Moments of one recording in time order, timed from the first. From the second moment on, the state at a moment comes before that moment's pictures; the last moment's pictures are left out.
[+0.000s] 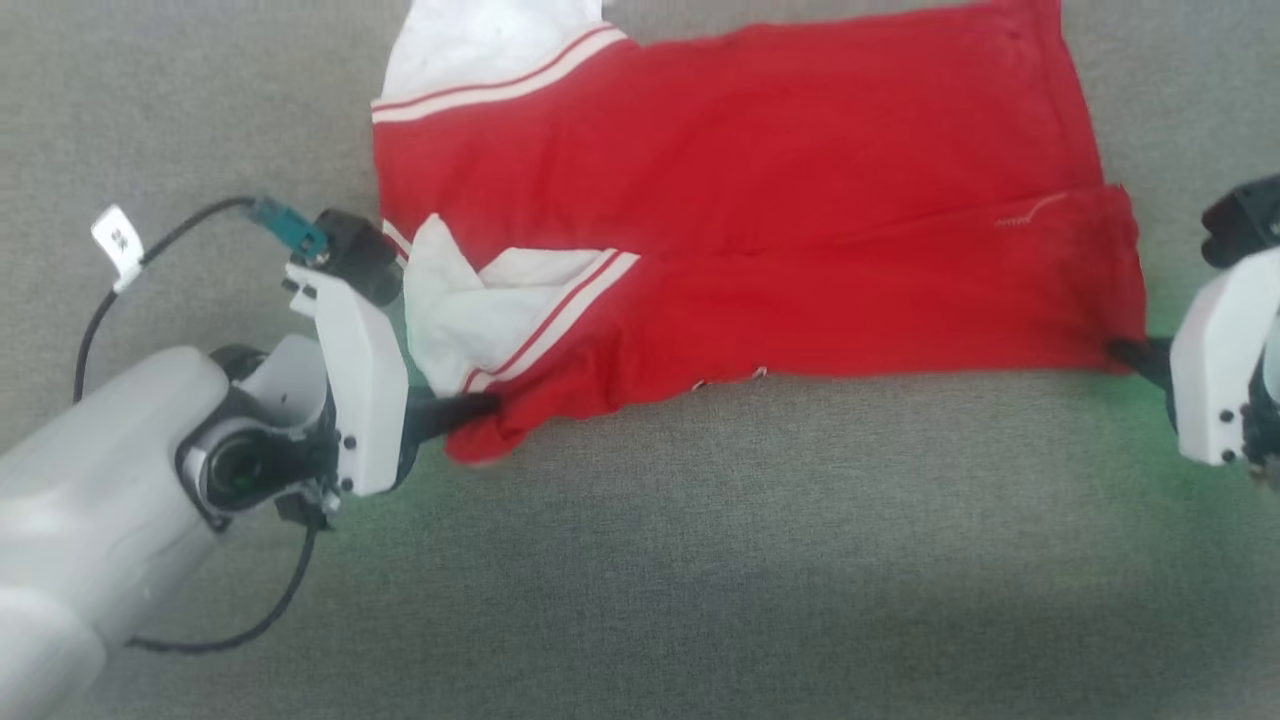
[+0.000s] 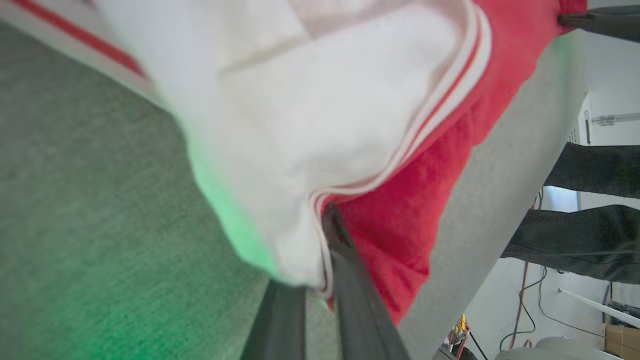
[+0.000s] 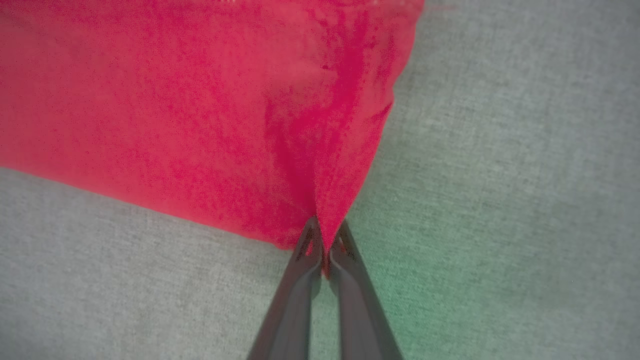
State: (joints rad) left arm -0.98 0.72 -1.13 0.33 -1.51 -0.12 0.55; right arm -0.59 -0.65 0.32 0.25 0.77 0.13 0.80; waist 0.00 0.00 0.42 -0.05
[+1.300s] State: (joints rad) left arm -0.81 0.95 -0.99 0.11 -1.41 -0.02 0.12; right arm -0.22 -0.53 0.01 -0.12 0.60 0.13 0.32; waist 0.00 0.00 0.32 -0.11
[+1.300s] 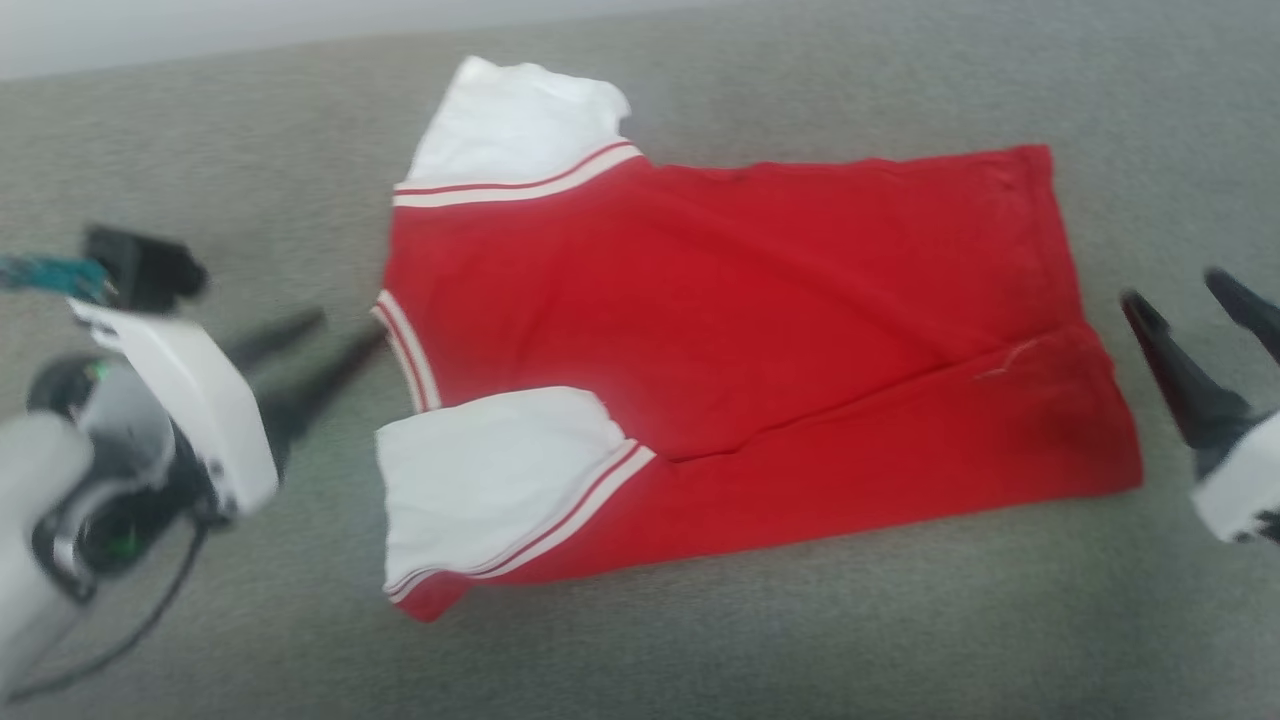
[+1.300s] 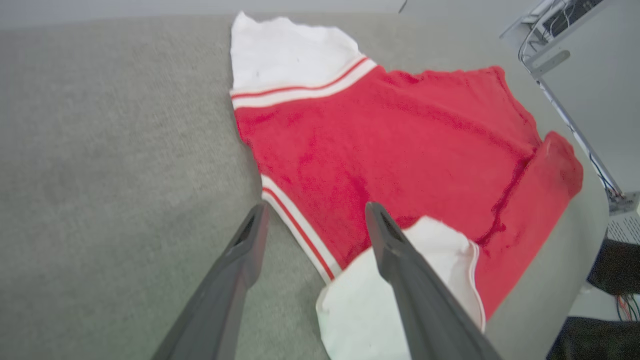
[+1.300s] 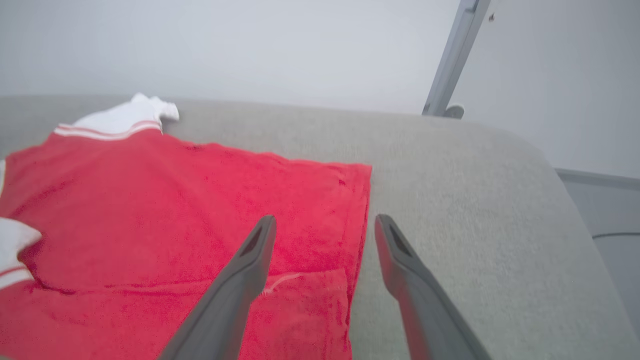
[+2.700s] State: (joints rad) left arm -1.56 0.79 -1.05 0.92 -1.26 -0.06 0.93; right arm -0.48 -0.37 0.31 0.07 0.62 0.13 -0.09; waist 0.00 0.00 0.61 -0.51
